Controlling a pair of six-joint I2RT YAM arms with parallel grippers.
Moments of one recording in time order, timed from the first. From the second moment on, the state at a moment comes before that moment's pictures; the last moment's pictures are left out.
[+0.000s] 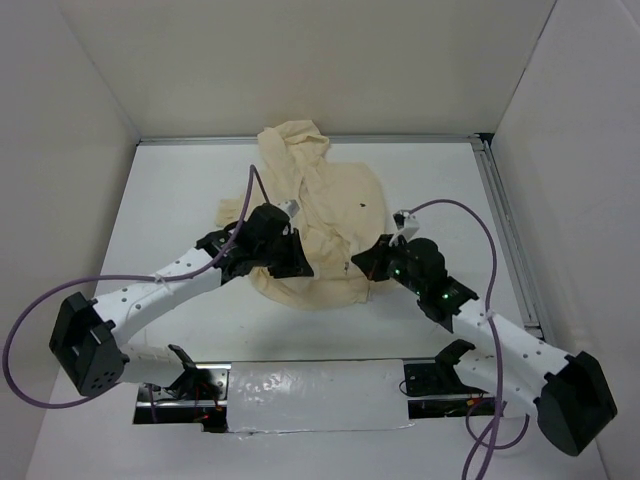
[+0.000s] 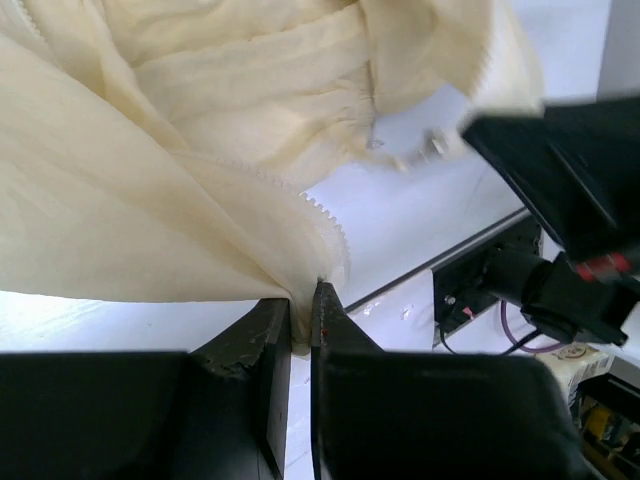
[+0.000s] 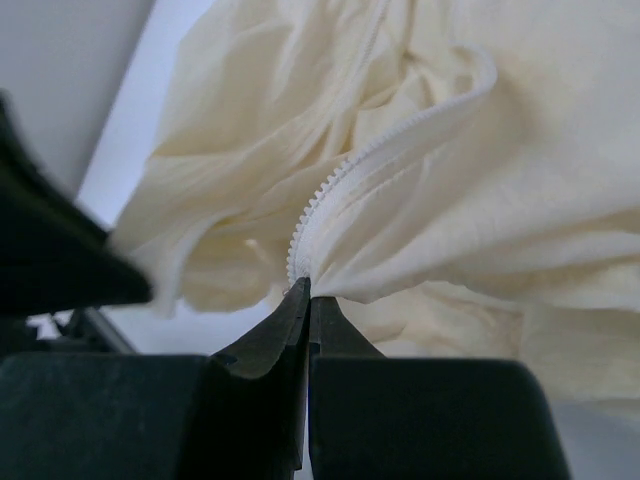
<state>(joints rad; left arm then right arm) -0.75 1.30 1.06 -0.54 0.14 -0.79 0.58 0.94 0.47 0.15 -0.08 0.60</state>
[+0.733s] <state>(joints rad) -0.76 1.16 0.94 -0.20 0.12 -0.83 0.58 0.82 0.39 0.34 -0.38 0.85</state>
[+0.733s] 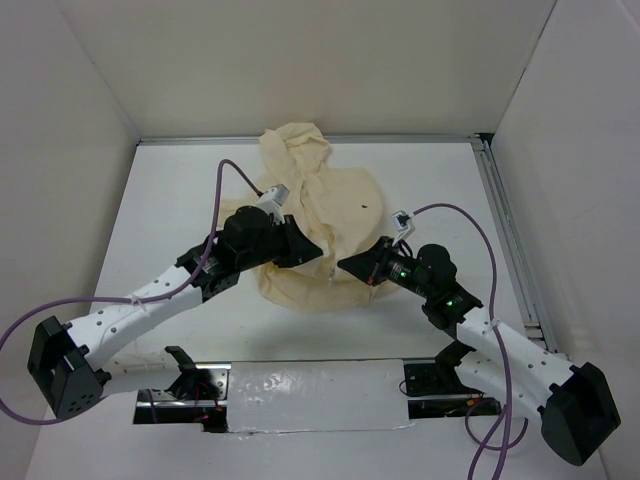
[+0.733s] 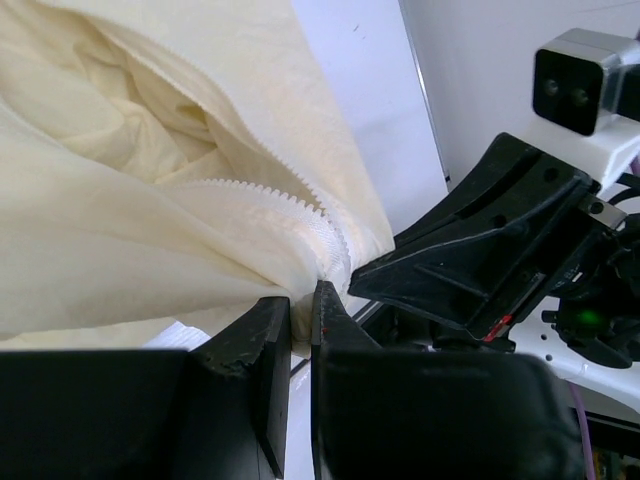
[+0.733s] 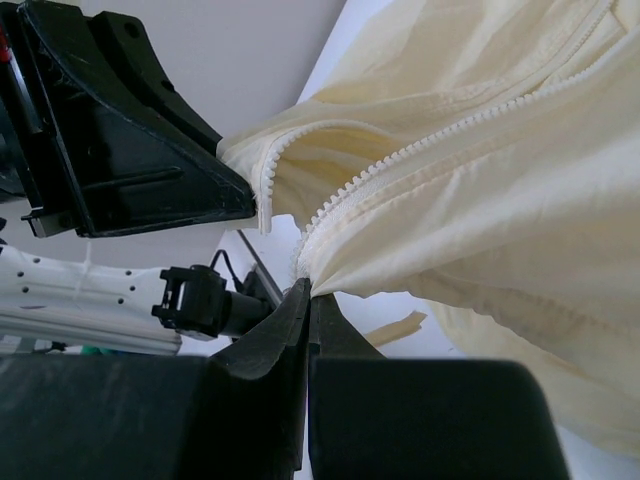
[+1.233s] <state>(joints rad) -0.80 1.10 0.83 -0.05 0.12 -0.71 0.58 0.82 0.41 0.33 -0.35 0.90</state>
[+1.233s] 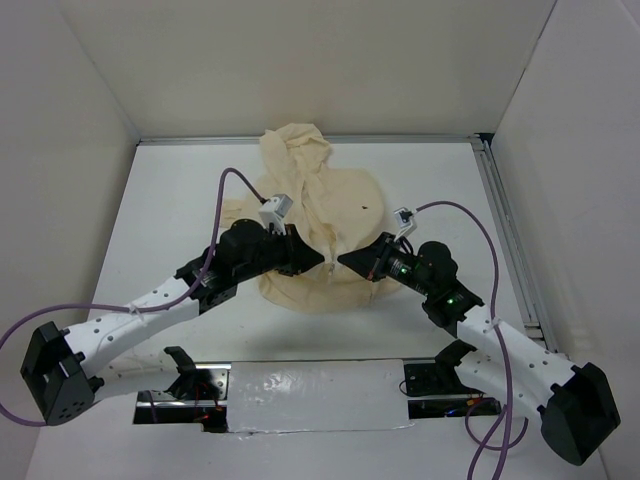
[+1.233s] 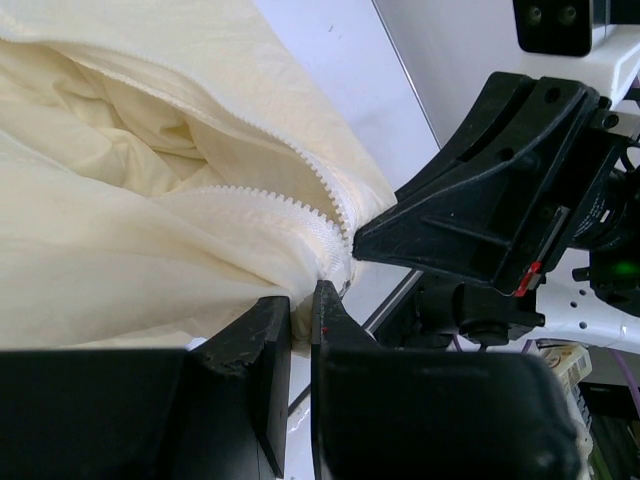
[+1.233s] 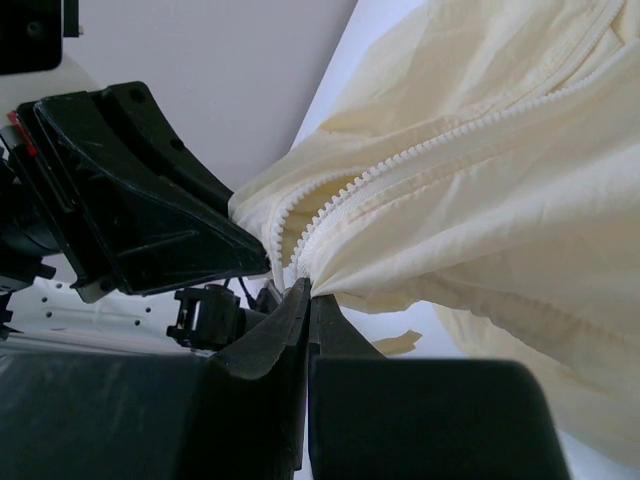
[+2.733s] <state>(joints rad) -0.80 1.10 0.81 -0.02 0.10 -0.69 0.56 0.83 0.43 0.32 -0.40 0.92</state>
